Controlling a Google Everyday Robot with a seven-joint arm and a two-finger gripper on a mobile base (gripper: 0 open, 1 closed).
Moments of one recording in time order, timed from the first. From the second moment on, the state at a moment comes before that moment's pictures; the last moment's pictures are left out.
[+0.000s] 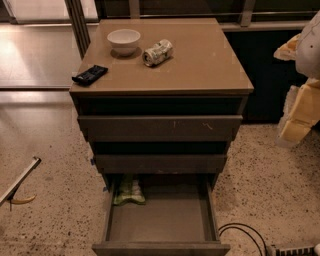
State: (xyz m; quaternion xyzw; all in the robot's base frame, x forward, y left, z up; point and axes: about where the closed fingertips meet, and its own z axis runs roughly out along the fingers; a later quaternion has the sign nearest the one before) arm 0.439 -0.215 0.982 -0.60 0.78 -0.04 0.17
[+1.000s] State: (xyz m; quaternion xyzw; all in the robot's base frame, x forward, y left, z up) arm 0.445 -0.193 0.923 -0.56 0.79 0.01 0.23
